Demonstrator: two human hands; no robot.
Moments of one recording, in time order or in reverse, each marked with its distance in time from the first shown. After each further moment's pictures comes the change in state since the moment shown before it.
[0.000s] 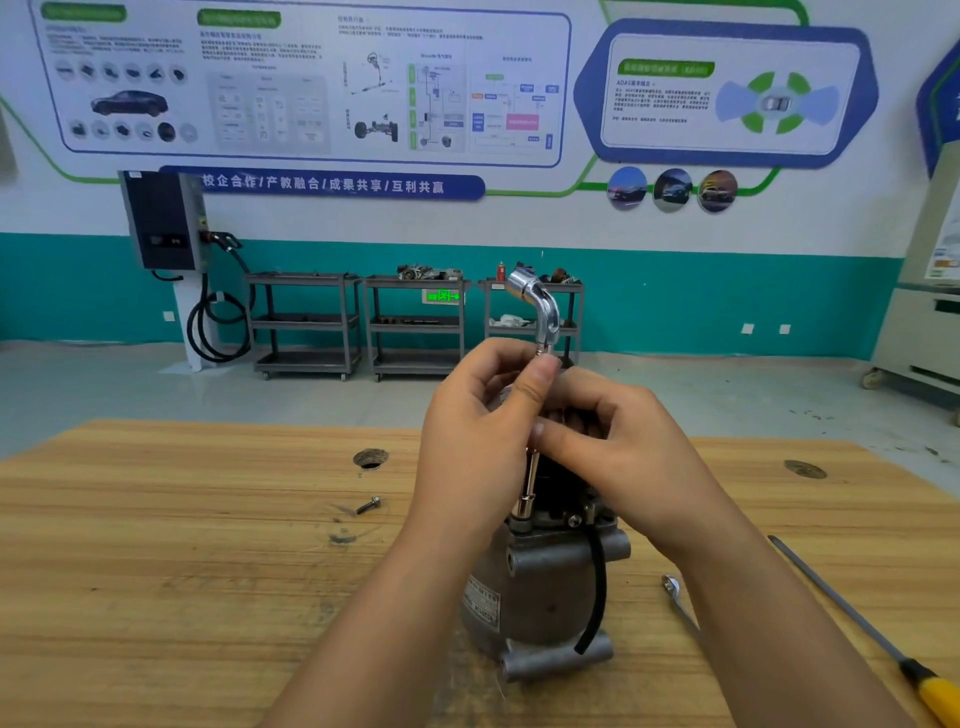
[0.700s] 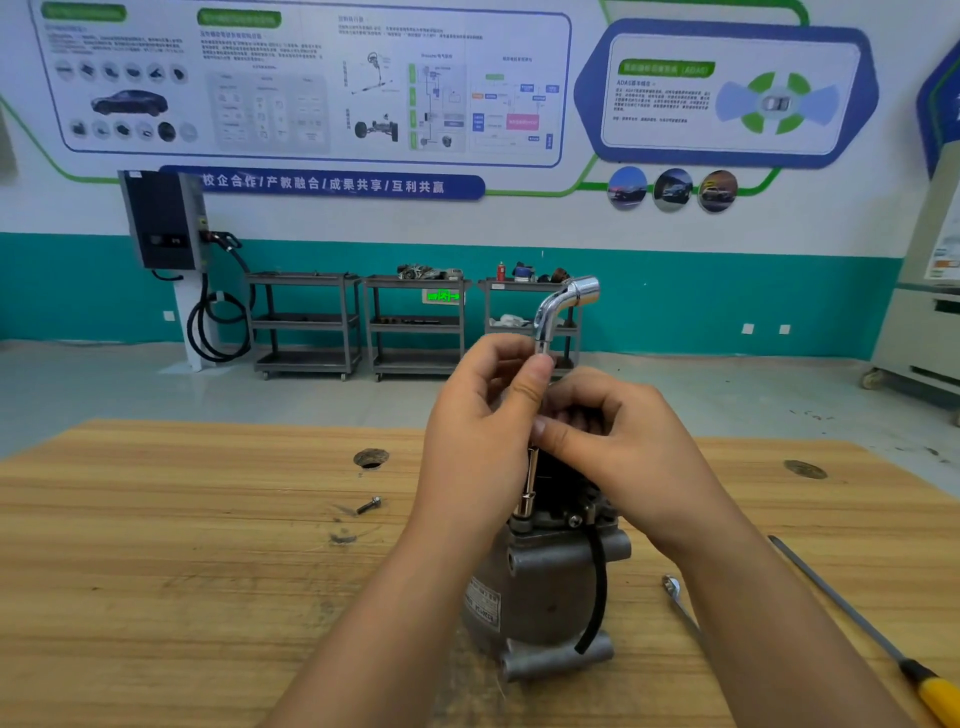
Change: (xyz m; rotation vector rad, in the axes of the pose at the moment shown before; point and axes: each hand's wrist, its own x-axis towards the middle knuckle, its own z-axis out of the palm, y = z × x) left_hand -0.001 0.002 0.002 -0.007 -0.014 -0.005; right_hand 0.001 0.000 -0.001 -0.012 0.043 0.029
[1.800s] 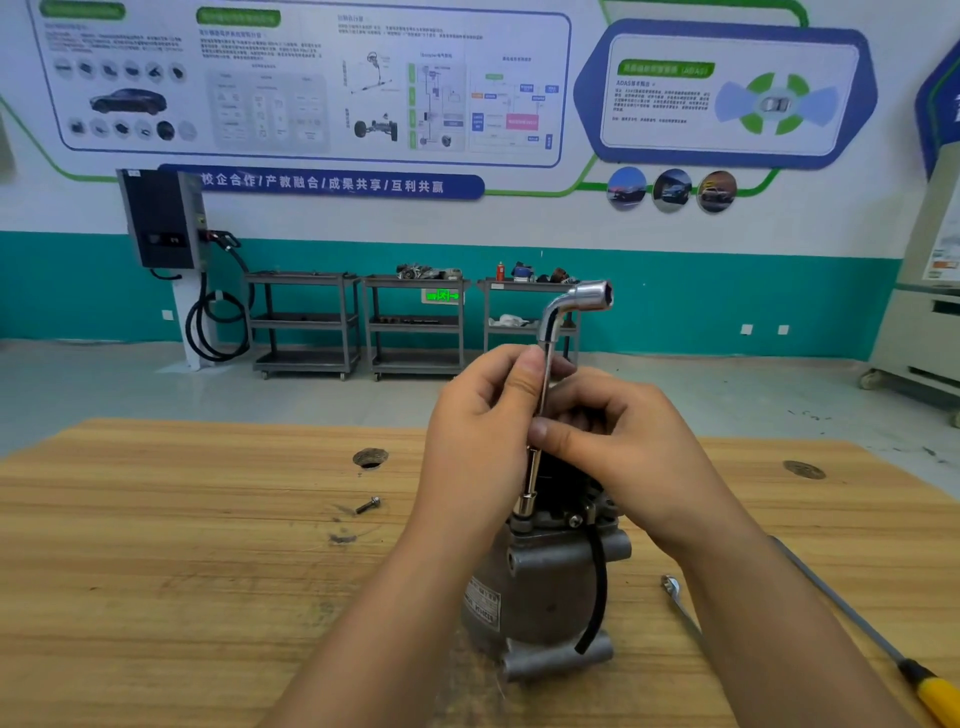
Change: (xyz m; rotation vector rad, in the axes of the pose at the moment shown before) left_hand 0.000 0.001 -0.001 -0.010 -0.021 0.021; right_hand 0.001 0.004 -0.001 0.023 0.009 -0.037
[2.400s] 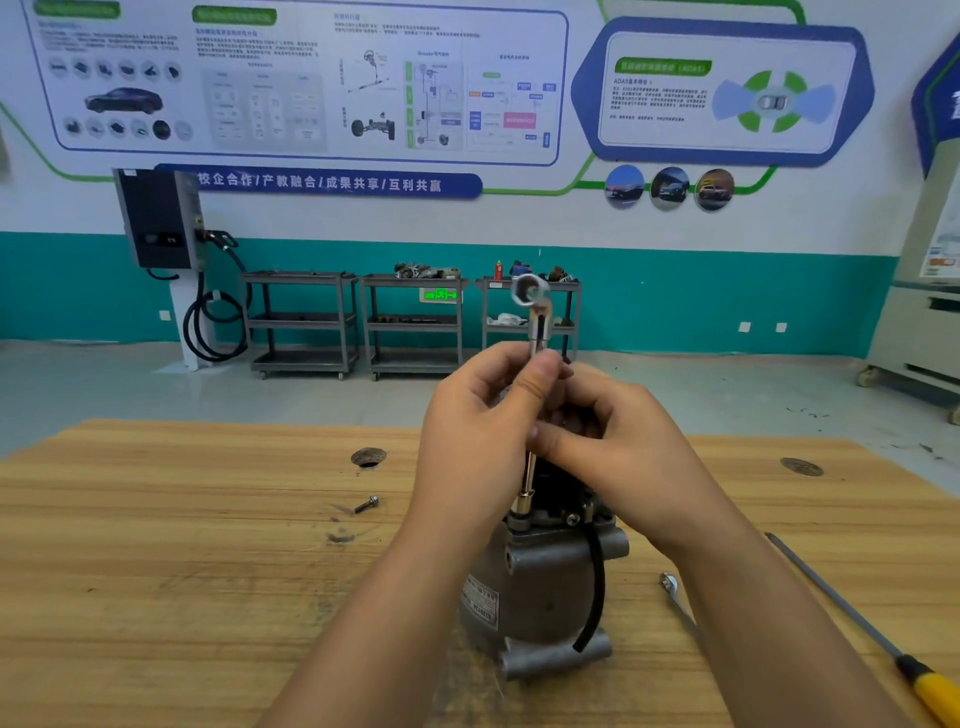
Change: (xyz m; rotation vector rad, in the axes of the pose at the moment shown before) left_hand 0.000 0.002 -0.002 0.022 -0.031 -0.005; right_hand -0.001 -0.003 0.002 -0.012 -0.046 -0.013
